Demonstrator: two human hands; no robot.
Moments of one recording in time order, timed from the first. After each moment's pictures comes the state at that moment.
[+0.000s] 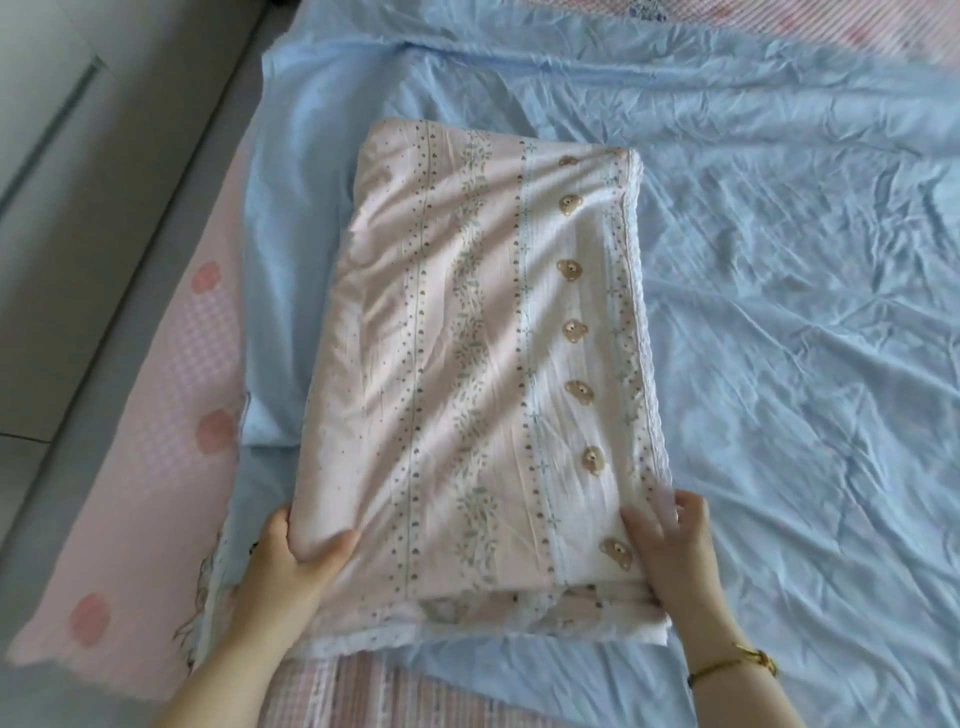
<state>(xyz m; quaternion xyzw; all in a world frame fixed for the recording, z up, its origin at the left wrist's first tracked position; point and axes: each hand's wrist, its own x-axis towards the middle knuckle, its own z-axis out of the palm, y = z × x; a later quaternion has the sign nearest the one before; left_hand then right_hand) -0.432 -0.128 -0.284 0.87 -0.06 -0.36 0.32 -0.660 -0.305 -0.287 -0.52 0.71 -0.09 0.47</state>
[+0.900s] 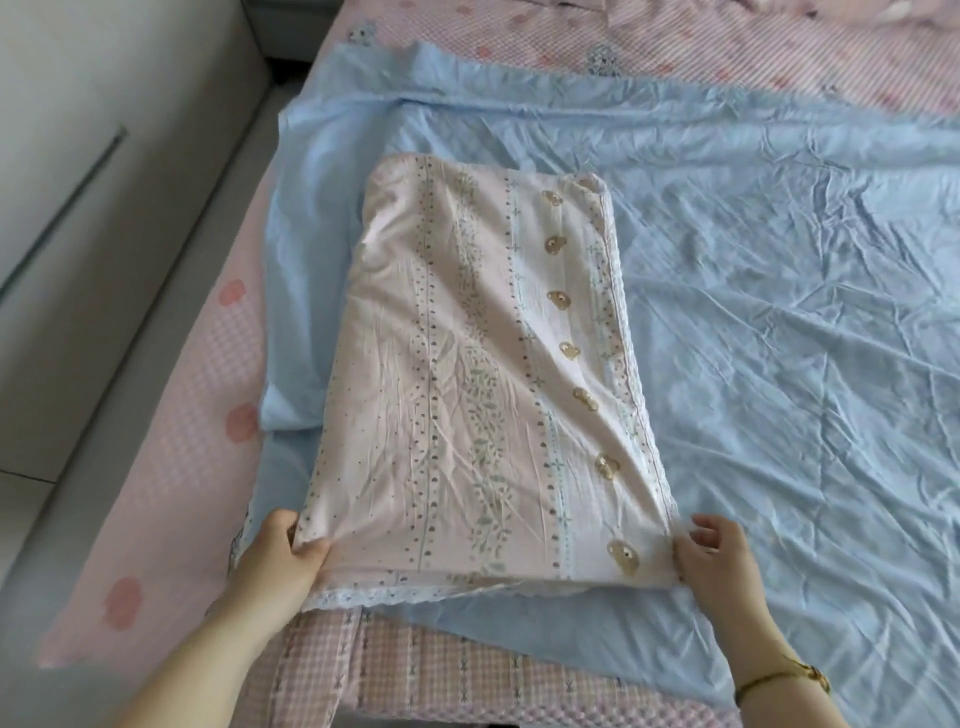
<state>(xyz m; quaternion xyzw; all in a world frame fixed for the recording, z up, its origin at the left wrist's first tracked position) -0.420 -0.088 -0.282 0.90 -0.15 -0.35 0.22 -0.707 -0.268 -0.295 -0.50 0.73 -0.13 0.44</state>
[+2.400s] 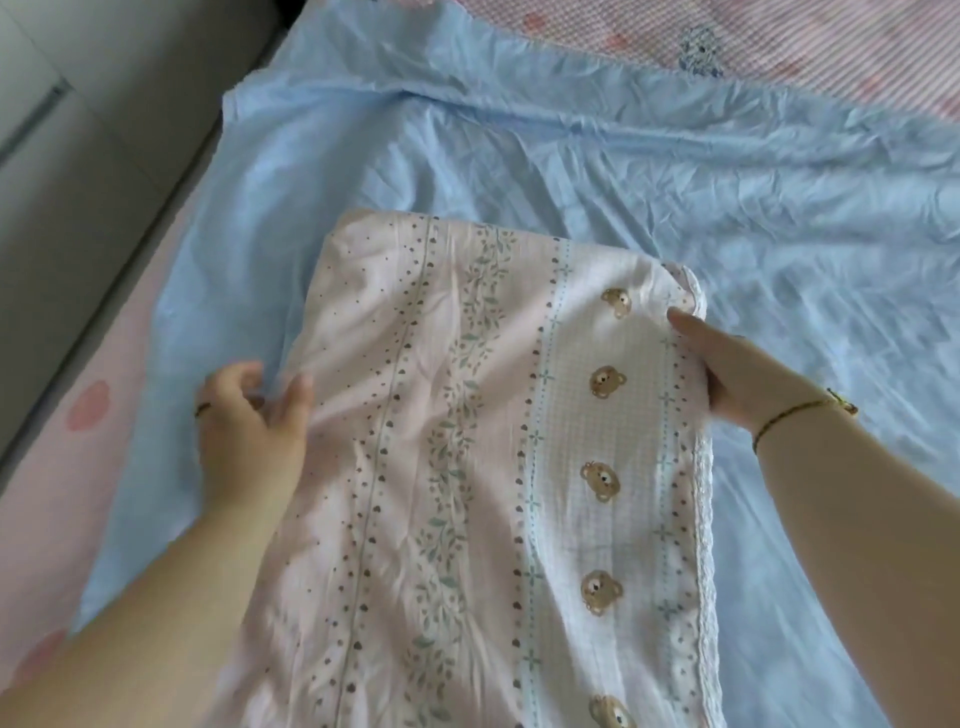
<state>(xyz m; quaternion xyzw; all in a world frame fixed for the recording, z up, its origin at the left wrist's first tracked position) -0.280 -0.348 -0.324 0.91 -0.12 -0.10 0.39 -0.495 -0.612 -0.297 -0.44 0.59 -0.08 0.67</state>
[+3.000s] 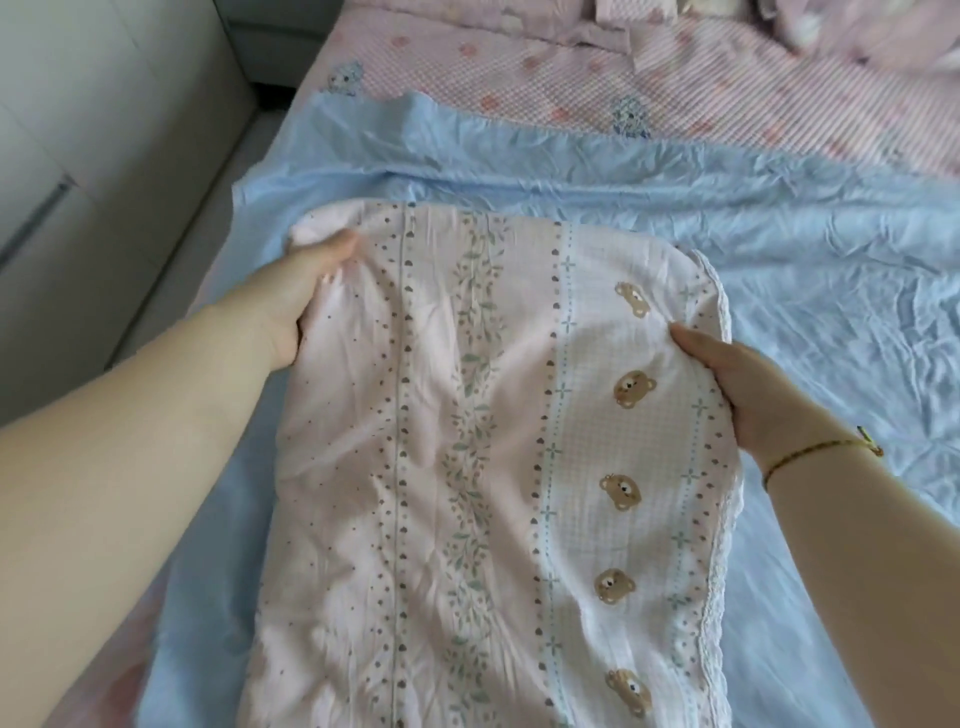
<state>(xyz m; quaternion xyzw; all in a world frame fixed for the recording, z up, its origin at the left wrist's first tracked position) -0.215 -0.428 -0.208 0.70 -0.09 -0.44 0.56 -0.513 -0.566 -0.221 -0.44 0.56 -0.20 0.67</state>
